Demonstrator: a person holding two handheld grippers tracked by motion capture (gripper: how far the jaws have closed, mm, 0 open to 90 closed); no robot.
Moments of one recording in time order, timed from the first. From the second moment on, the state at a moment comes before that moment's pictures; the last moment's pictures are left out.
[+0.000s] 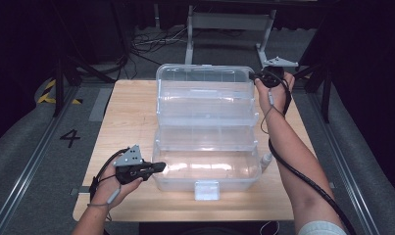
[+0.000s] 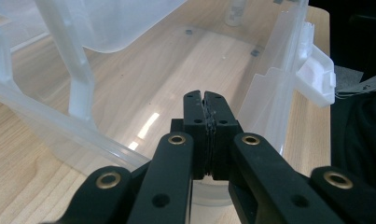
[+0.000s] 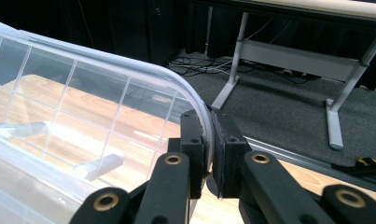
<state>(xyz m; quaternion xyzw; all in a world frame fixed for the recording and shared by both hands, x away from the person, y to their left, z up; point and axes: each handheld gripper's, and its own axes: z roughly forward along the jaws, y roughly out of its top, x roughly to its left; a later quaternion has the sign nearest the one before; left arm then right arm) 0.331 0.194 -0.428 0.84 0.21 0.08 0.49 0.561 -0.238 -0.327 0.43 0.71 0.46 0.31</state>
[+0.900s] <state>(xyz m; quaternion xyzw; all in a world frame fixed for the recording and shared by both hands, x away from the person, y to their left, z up) 0.333 0.192 -0.433 0.84 0.22 0.08 0.49 0.573 -0.241 -0.353 0.41 0.69 0.50 0.32</state>
